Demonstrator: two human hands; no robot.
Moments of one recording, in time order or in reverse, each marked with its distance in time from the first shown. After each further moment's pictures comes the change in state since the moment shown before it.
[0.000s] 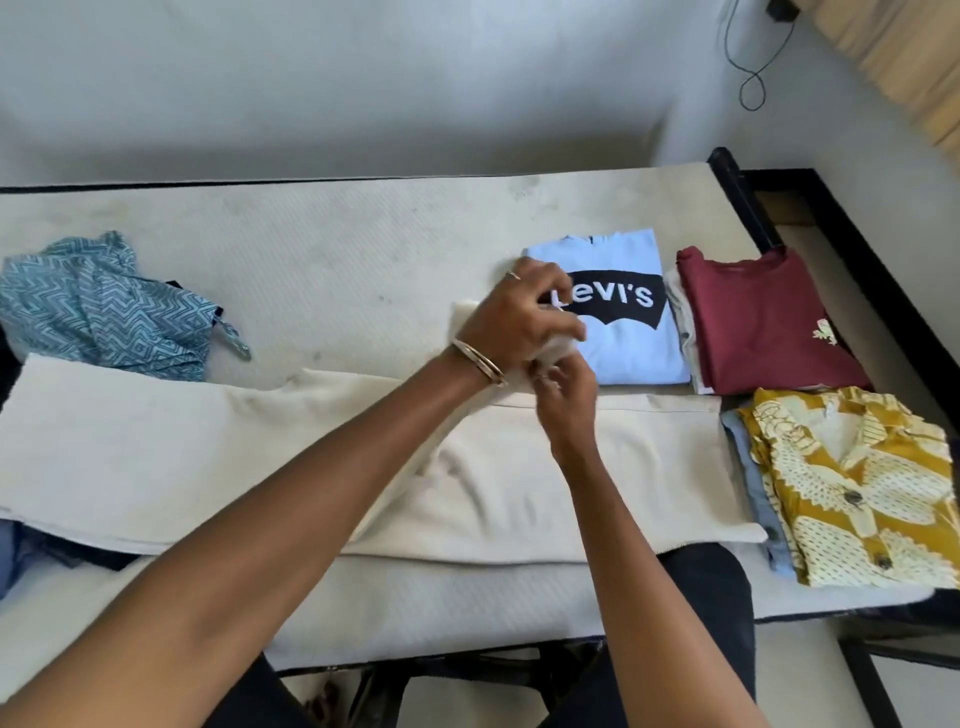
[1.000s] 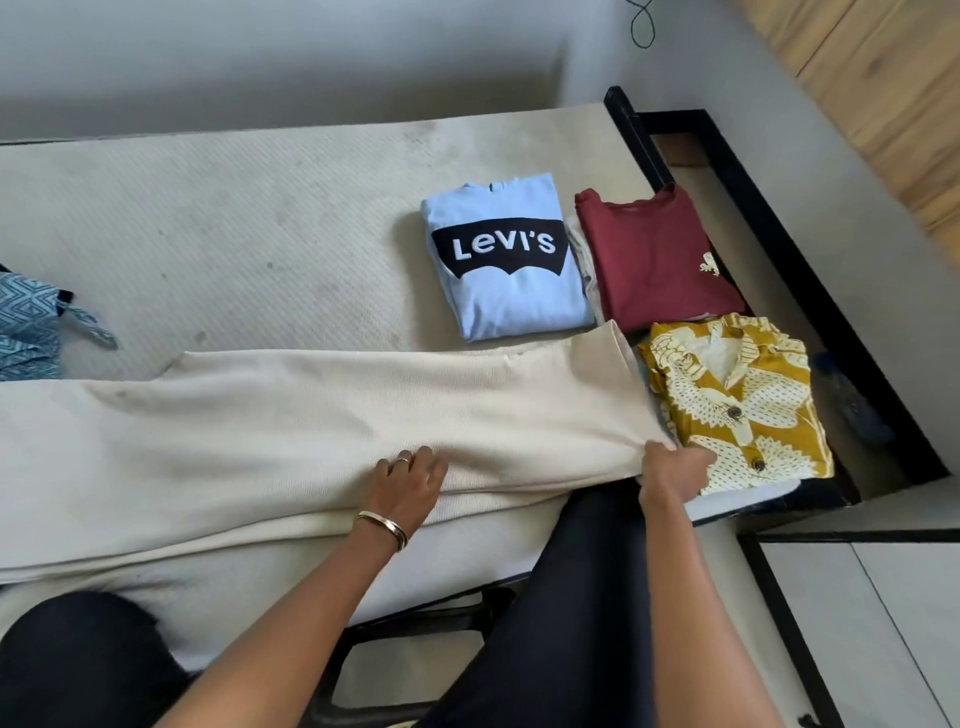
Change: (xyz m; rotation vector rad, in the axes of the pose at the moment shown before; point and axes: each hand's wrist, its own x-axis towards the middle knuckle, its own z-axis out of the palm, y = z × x) left_hand -0.227 0.088 0.082 0.420 -0.887 -0.226; right_hand -0.066 0.091 -0.209 -0.331 0.806 0.851
